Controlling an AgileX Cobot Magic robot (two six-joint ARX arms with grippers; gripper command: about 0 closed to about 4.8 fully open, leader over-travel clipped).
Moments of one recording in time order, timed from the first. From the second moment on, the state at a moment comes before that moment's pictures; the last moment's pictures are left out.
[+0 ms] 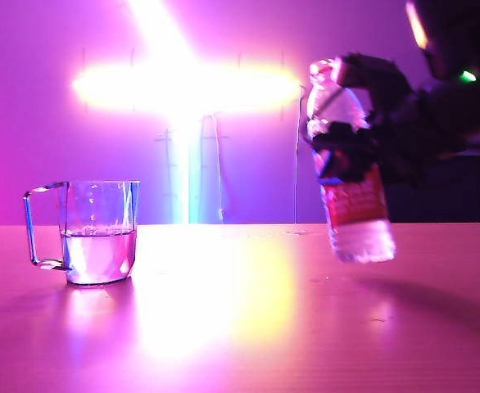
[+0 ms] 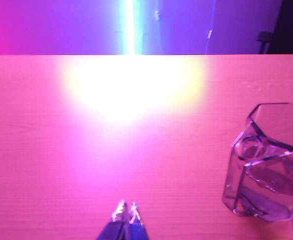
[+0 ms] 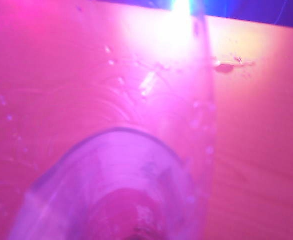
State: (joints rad) left arm -0.05 0.00 0.01 -0.08 0.00 0.01; right arm 0.42 1.51 0.57 0.66 0.04 0.01
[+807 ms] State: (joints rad) left arm 0.00 0.00 0.00 -0.08 0.00 0.01; right arm 0.34 1.51 0.33 1.02 0.03 0.02
